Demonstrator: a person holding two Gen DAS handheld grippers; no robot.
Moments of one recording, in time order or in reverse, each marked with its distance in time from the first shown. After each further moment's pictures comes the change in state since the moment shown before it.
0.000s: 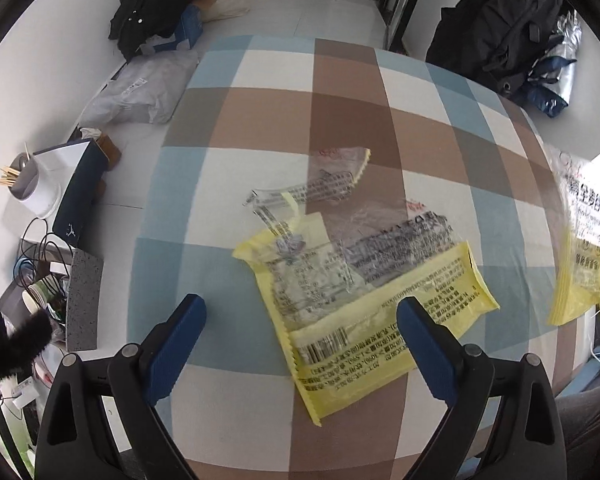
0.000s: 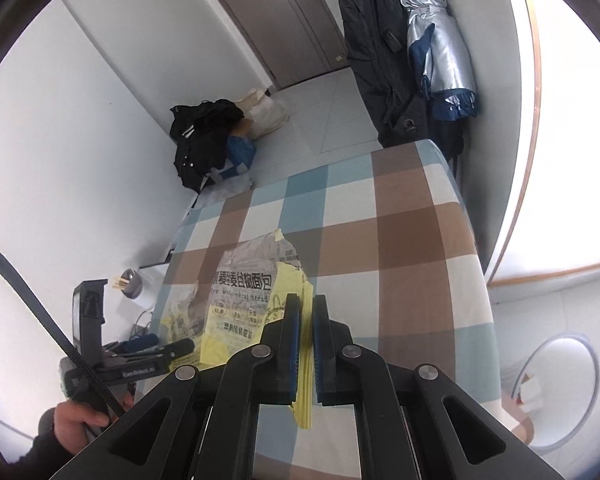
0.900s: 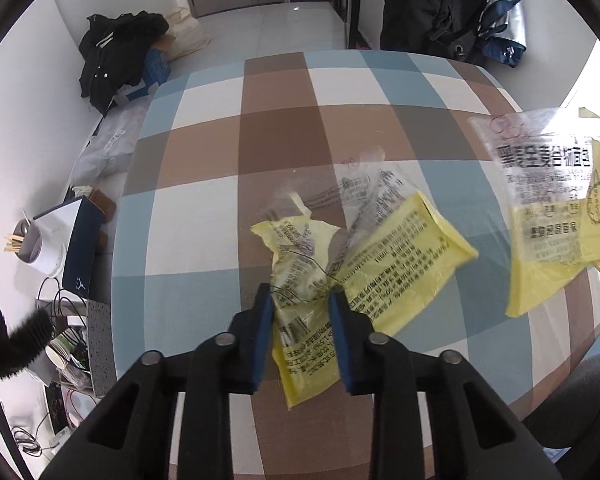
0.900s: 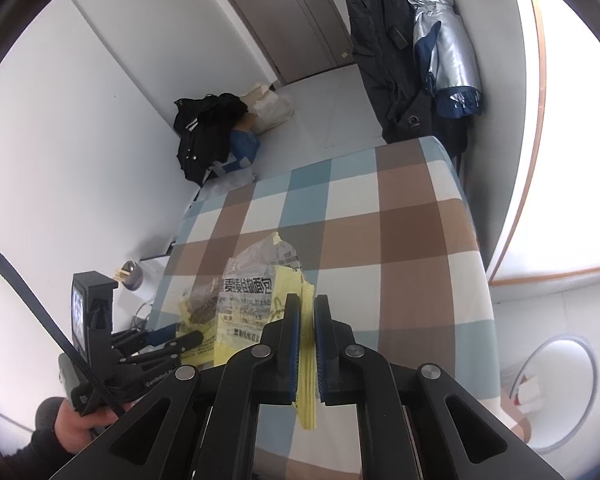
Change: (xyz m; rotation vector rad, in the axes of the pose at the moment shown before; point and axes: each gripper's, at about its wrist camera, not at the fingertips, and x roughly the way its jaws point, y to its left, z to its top) left arm -0.004 -0.040 -0.005 0.199 -0.052 0.053; right arm 0.004 0.003 -0.004 -0.025 0.021 -0.006
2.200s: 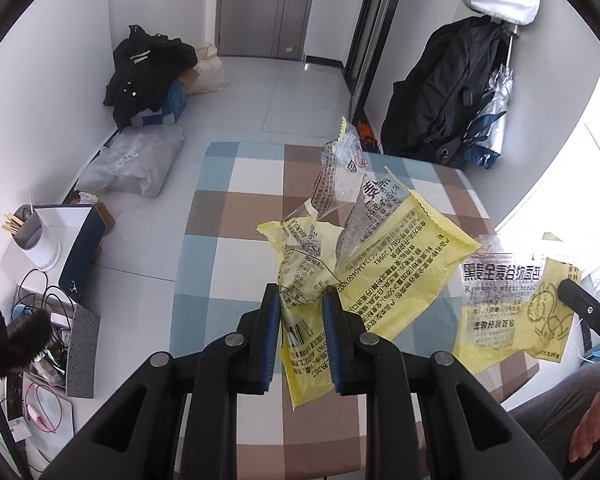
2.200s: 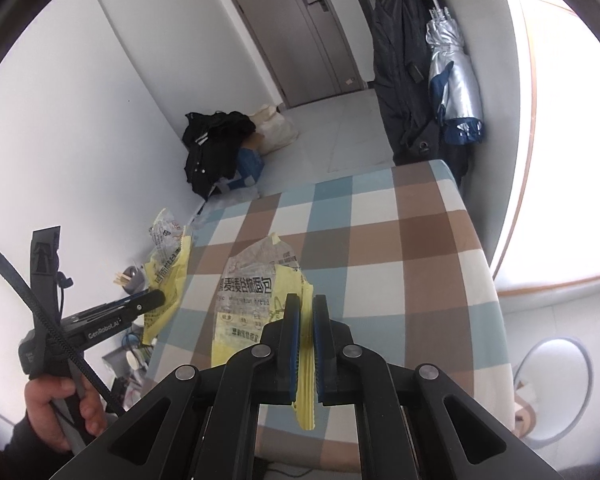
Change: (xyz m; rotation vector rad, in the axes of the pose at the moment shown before) left arm -0.075 0.037 -0.004 -0.171 -0.227 -0.119; right arm -0.040 0.044 -0.031 -0.055 -0.118 -0.032
